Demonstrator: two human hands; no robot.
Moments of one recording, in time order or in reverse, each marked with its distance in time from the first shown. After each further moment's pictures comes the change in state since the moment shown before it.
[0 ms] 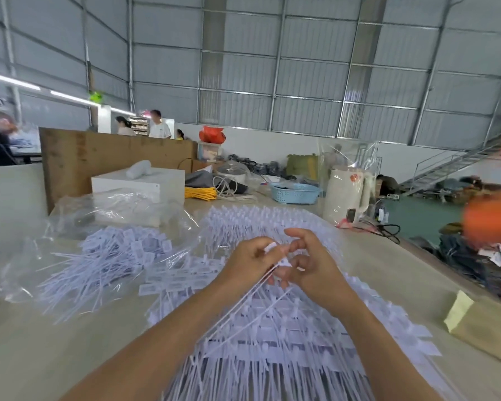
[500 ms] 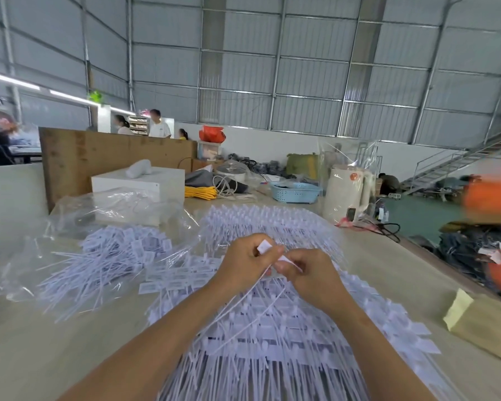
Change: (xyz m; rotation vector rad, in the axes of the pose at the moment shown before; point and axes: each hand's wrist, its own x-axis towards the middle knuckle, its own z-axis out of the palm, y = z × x) left_hand 0.003 -0.007 -0.006 0.116 0.060 0.128; right_hand 0.005 0.012 0.002 -0.438 0.063 -0.125
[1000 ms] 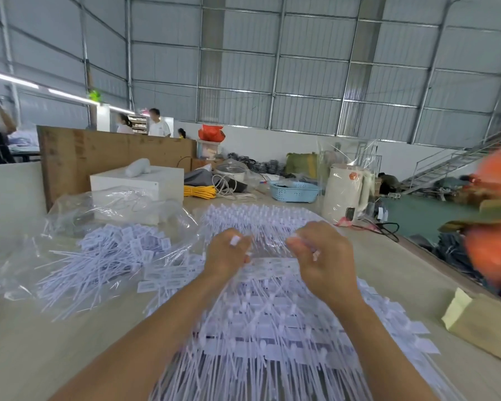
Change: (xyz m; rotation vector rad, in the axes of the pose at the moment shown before) left_hand 0.010 -0.006 -0.013 0.010 0.268 -0.305; right_hand -0.001 -0.019 -0.018 -0.114 0.392 -0.419
